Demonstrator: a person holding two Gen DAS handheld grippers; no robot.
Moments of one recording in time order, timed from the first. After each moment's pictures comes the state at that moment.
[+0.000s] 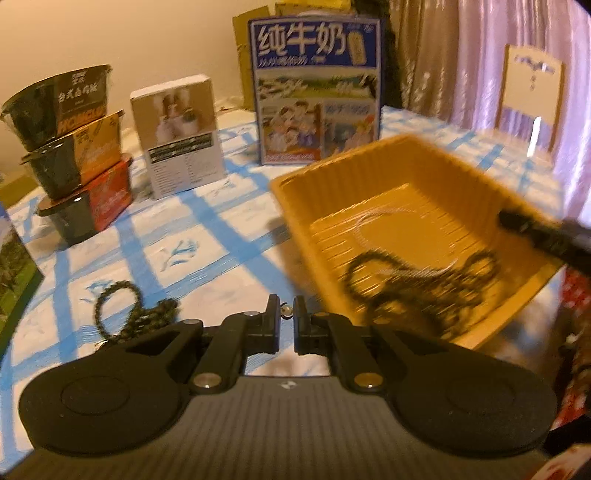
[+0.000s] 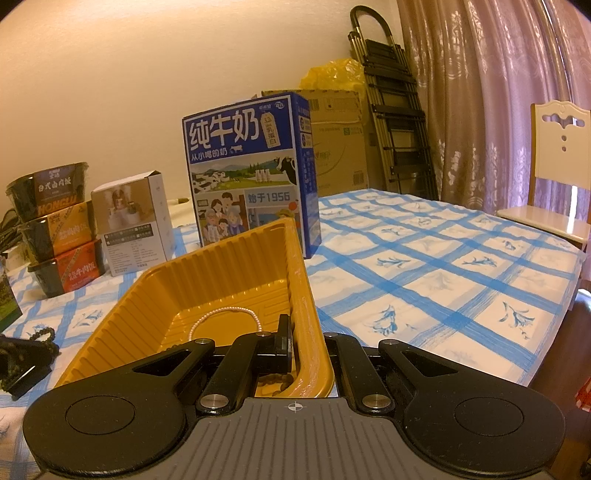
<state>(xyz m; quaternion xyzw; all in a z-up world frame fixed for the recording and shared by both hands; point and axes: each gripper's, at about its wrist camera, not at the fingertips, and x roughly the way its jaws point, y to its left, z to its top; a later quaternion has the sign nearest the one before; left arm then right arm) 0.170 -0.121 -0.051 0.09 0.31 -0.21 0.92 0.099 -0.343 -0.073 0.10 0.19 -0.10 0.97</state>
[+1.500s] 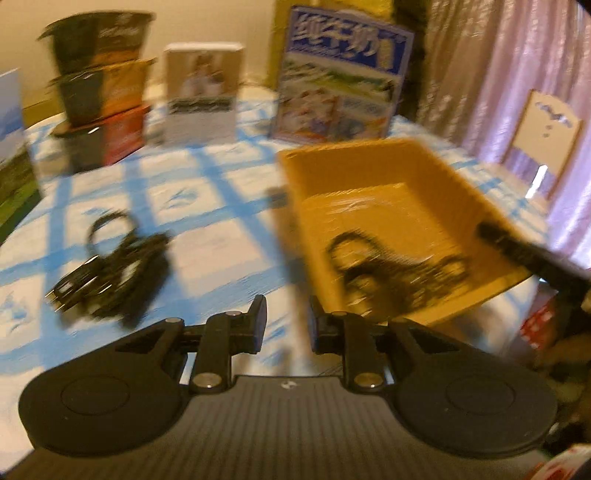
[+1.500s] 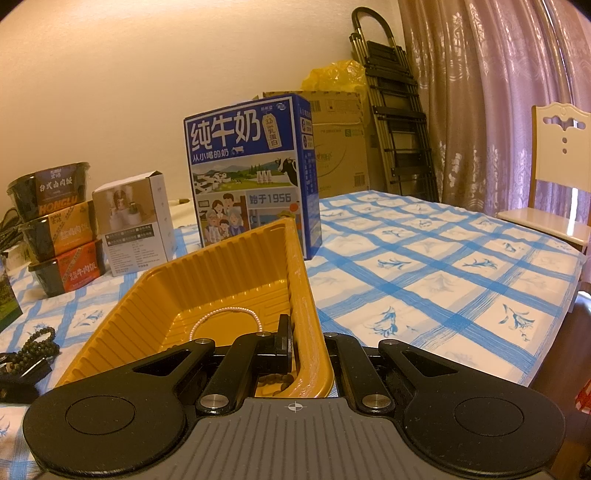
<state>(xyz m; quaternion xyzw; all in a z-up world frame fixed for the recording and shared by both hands) 0.139 -0.092 -0.062 -0.01 0.36 -0.18 0.92 0.098 -0.343 -0.073 0.09 0.19 -0.10 0.97</state>
